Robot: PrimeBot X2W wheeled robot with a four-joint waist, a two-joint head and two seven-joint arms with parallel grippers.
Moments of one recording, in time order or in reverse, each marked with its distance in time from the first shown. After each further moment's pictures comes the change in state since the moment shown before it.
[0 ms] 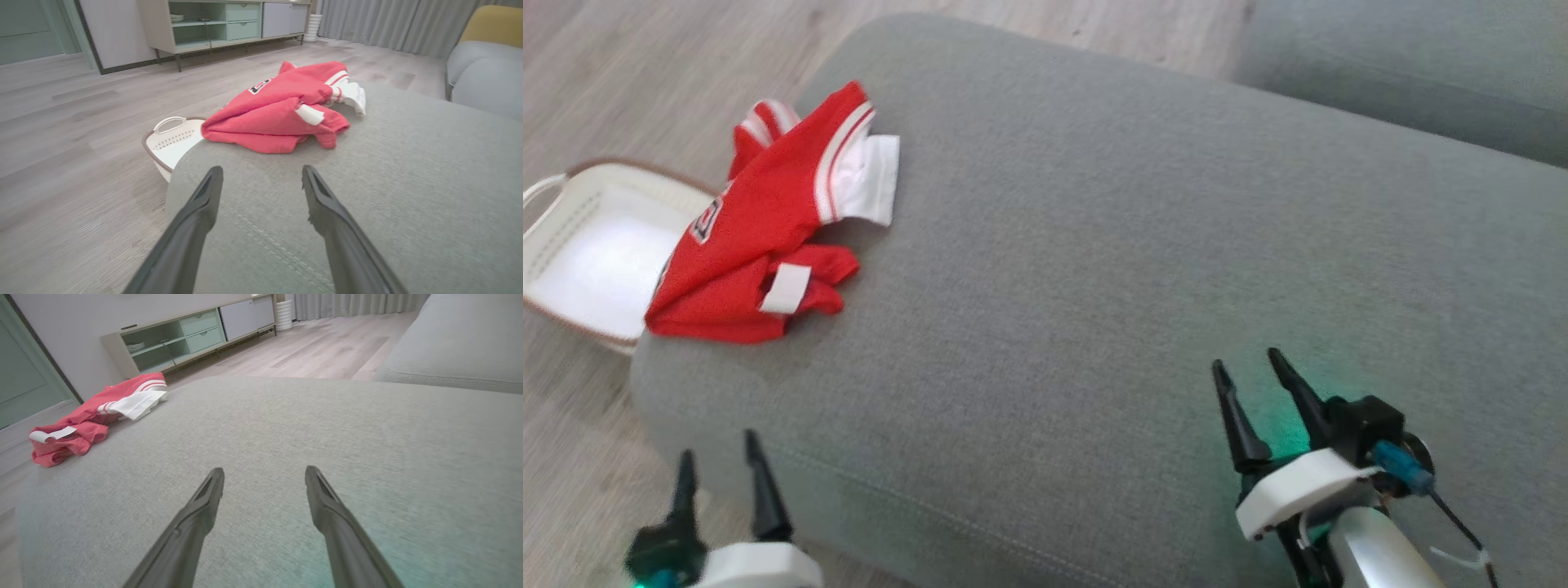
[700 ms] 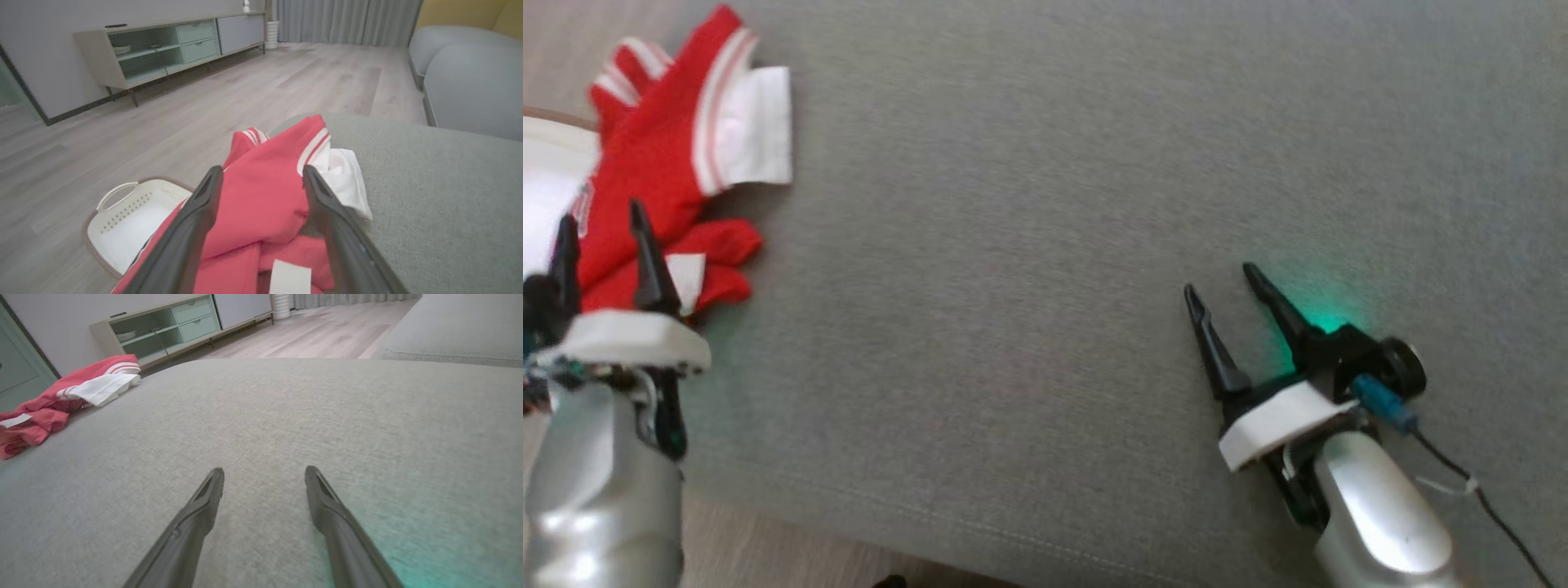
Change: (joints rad) left arm -0.535 0.149 0.134 0.327 0.023 -0.190 0.003; right arm -0.119 -0.009 0.060 -0.048 -0.104 0.000 0.000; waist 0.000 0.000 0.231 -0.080
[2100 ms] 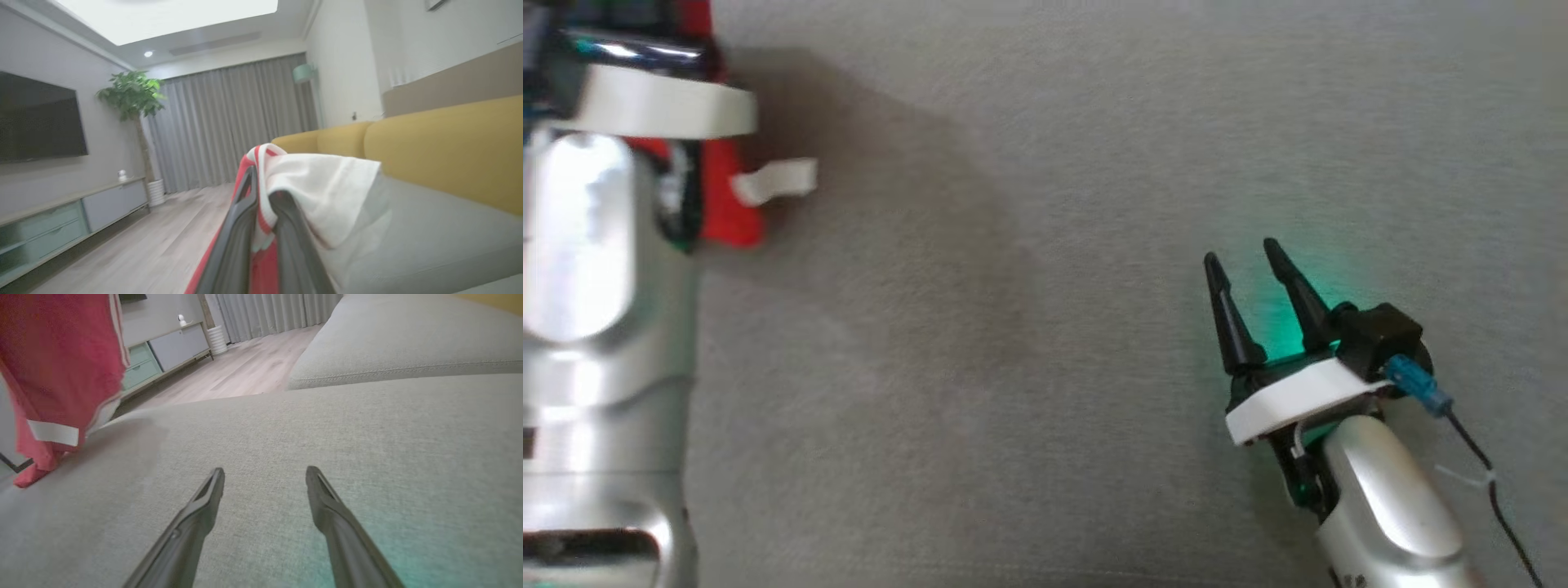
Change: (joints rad) left arm -0.349 0.016 -0.256 -0.265 0.089 0.003 -0.003; right arm -0.040 0.002 -0.024 -0.019 0.141 0.000 -0.007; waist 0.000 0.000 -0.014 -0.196
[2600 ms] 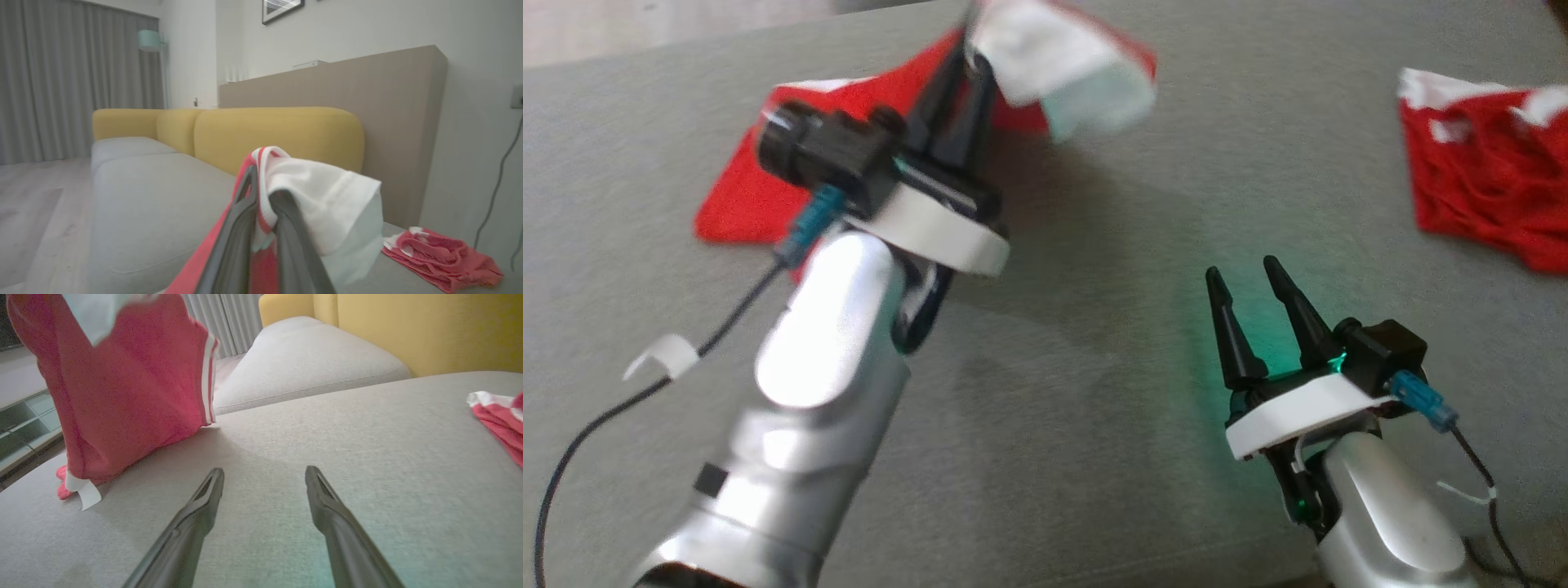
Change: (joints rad) left arm 0.109 -0.167 -0.350 -0.038 -0.165 -0.025 0.047; right arm 0.041 0.001 0.019 -0.017 0.079 0.000 0.000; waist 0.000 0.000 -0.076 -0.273
